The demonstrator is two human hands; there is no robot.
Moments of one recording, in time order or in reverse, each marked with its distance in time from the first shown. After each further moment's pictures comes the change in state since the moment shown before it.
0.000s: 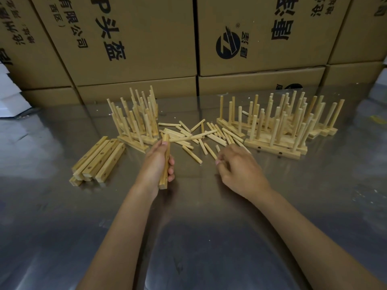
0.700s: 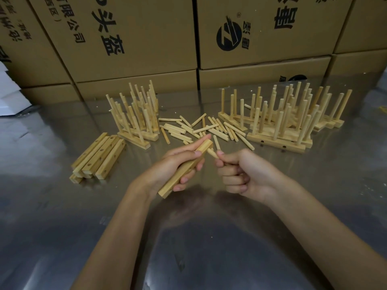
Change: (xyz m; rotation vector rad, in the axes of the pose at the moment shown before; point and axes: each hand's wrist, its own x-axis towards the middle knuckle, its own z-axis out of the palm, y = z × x) left_hand -0.031 0.012 0.006 0.154 -0.763 0.010; right_hand -0.009 -0.033 -0.036 1.423 -0.564 0.693
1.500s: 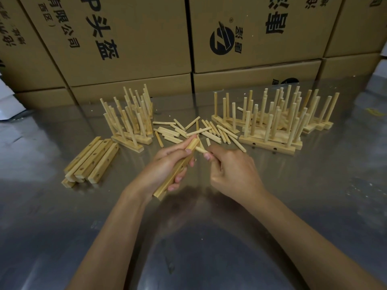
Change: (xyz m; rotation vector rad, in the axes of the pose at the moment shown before) left_hand 0.001 0.004 0.012 0.072 0.246 0.053; right_hand 0.005 0.014 0.001 -1.404 0.583 -0.819
